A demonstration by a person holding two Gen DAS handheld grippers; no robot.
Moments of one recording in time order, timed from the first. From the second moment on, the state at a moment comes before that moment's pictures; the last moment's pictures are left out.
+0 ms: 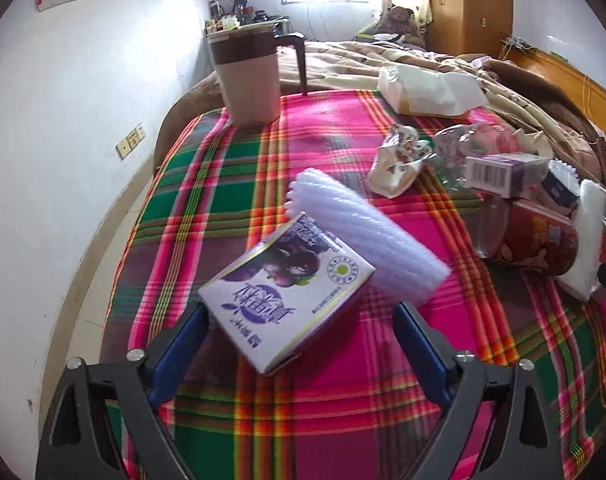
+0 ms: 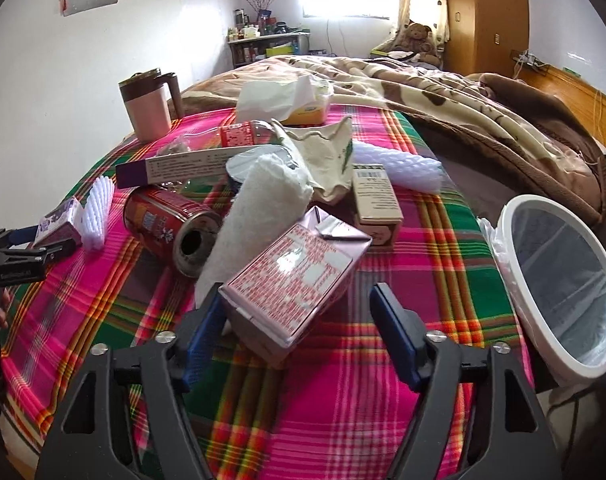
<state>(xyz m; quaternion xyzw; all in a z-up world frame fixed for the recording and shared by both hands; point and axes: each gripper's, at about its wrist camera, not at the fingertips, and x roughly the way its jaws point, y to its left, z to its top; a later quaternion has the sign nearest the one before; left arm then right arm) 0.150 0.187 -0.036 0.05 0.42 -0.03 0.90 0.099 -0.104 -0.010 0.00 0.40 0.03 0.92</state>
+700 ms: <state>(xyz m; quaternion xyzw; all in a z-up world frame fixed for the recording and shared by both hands) 0.166 0.185 -0.043 -0.01 0.45 -0.02 0.89 0.096 -0.127 -0.010 0.03 0.37 0.02 0.93</state>
